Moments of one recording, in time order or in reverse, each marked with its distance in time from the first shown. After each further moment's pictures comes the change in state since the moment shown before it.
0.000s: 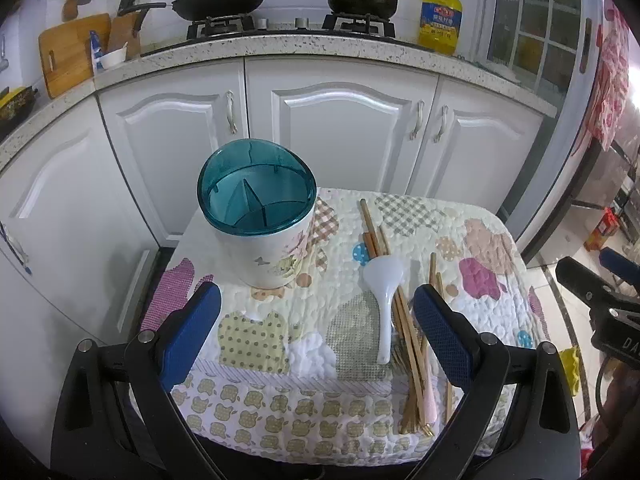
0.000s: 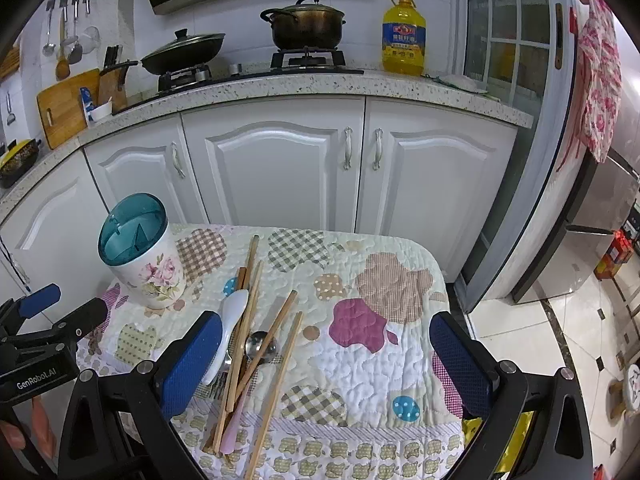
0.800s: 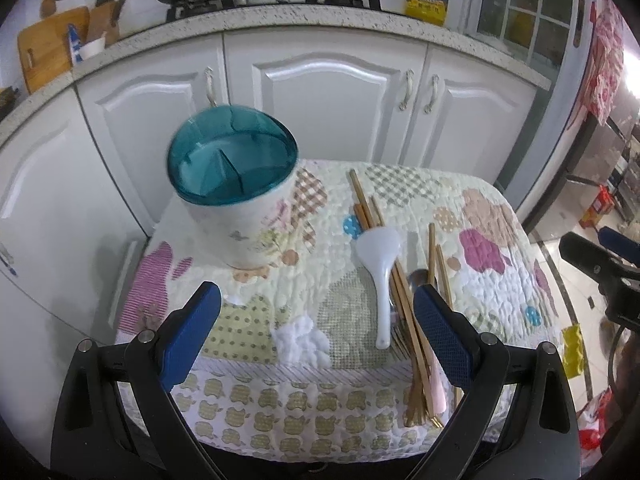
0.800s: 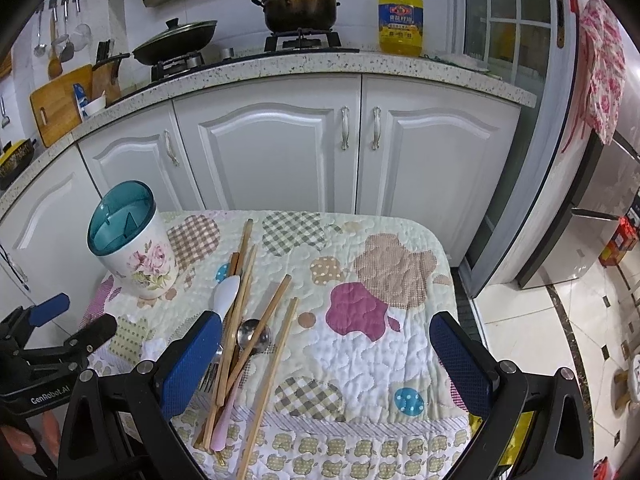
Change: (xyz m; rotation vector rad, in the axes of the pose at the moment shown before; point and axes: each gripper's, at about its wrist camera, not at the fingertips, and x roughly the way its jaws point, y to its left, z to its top) left arm 0.033 -0.008 -0.015 0.045 0.077 -0.042; right arm 0.022 -0.010 -0.008 0.022 0.056 0.017
